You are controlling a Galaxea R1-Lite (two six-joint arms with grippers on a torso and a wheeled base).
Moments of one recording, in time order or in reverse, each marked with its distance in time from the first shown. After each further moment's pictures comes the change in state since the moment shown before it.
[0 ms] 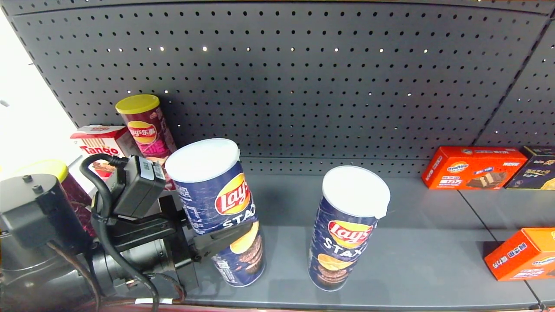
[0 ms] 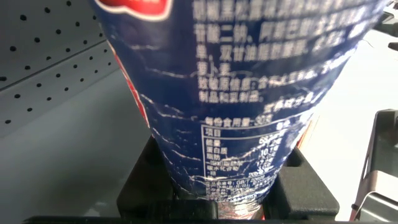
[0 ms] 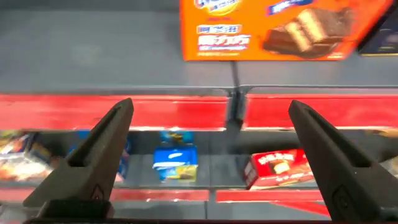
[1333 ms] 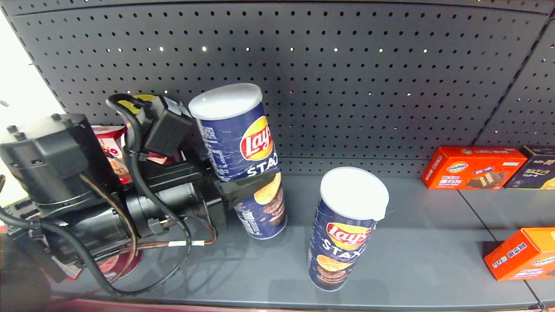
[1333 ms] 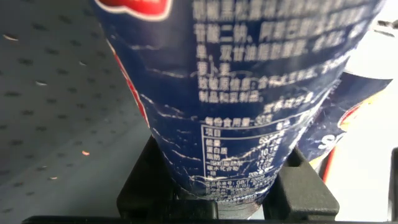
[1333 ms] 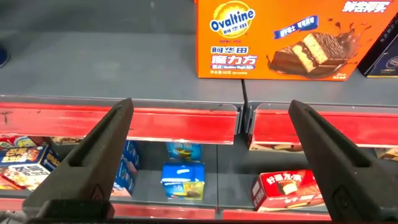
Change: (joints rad) left arm -0.027 0.091 -0.272 0.097 0.016 0.000; right arm 0.027 -0.087 0.001 0.000 0.046 -0.003
